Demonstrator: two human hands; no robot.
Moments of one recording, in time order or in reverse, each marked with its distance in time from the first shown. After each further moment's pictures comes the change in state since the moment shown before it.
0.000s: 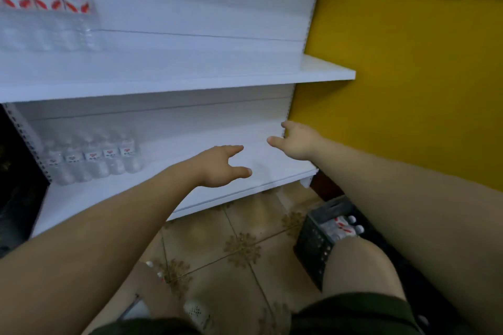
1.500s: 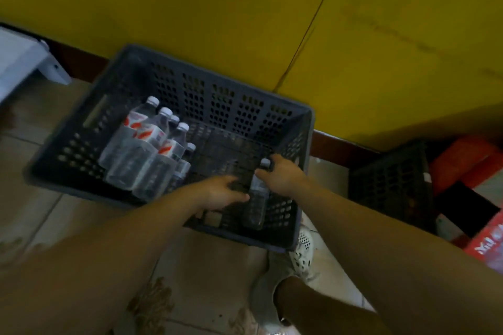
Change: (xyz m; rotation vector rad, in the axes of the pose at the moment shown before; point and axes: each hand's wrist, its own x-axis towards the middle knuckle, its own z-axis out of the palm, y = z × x) left_hand 0.230 0.261 0.517 0.049 -1.175 0.190; right_hand -0.140 0.534 0.206 0.435 -0.243 1.124
